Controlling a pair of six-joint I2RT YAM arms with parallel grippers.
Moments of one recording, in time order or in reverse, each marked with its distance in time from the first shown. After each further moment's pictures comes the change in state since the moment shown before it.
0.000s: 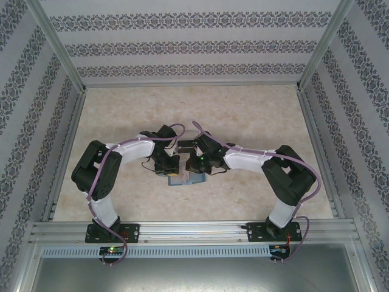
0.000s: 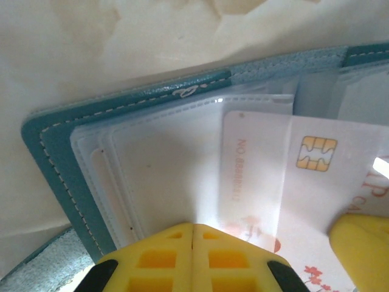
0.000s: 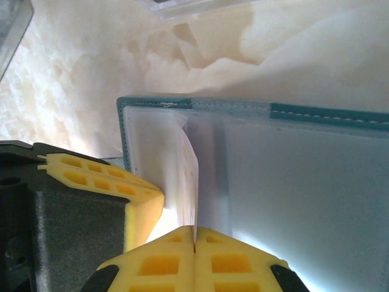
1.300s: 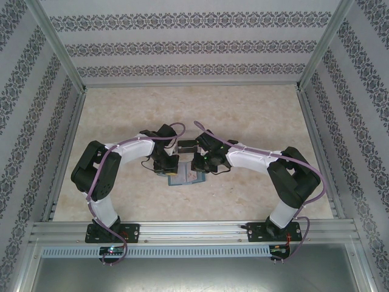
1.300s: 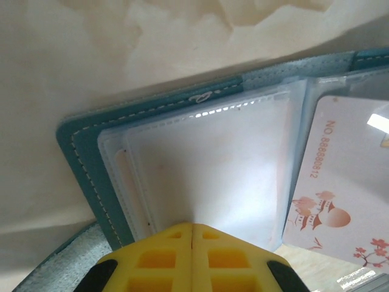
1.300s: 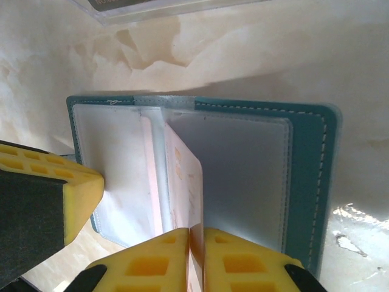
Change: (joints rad) left arm -0.001 -0.009 0.017 -0.031 -0.047 0.029; right arm -0.003 -0.038 0.037 -0.174 0.096 -0.071
